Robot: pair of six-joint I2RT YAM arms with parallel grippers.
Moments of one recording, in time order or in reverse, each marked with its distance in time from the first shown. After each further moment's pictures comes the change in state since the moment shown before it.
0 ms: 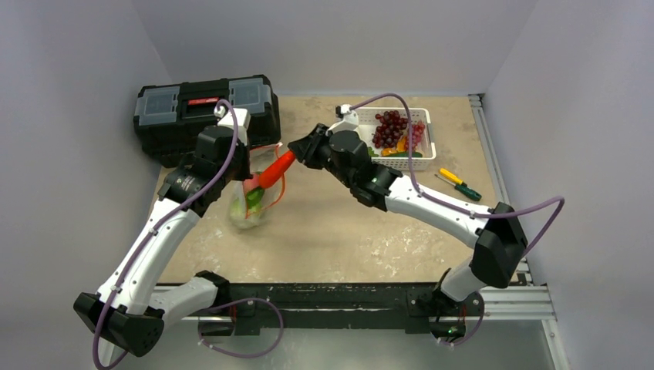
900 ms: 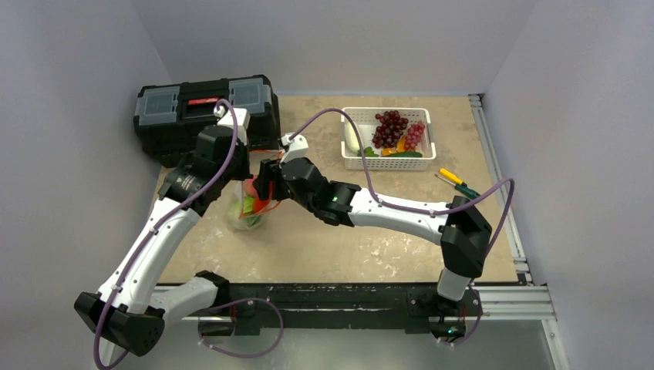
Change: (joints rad) left arm 0.006 0.003 0.000 0.000 0.003 -0.004; right arm 0.223 0.200 0.115 0.009 0.103 -0.206
